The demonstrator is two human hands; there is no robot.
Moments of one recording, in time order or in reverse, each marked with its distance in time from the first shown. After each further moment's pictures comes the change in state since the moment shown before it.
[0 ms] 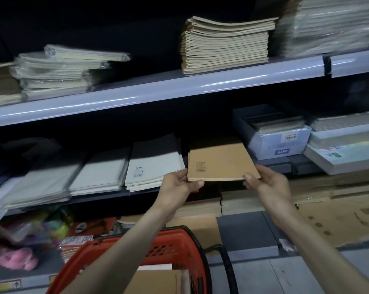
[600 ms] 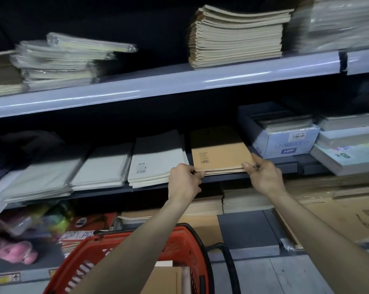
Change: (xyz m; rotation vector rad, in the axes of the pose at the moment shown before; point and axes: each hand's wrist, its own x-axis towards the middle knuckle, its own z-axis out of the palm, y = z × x) left_hand 0.033 -0.009 0.013 0.455 0.303 -0.008; right_hand 0.052 0.005 0.021 -0.470 0.018 -0.016
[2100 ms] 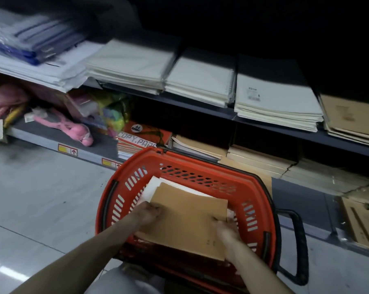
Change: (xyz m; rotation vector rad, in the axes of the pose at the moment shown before) left_hand -0.121 -0.403 -0.146 0.020 -0.309 -0.864; right_hand -0.225 0.073 0.312 0.104 -0.500 0.621
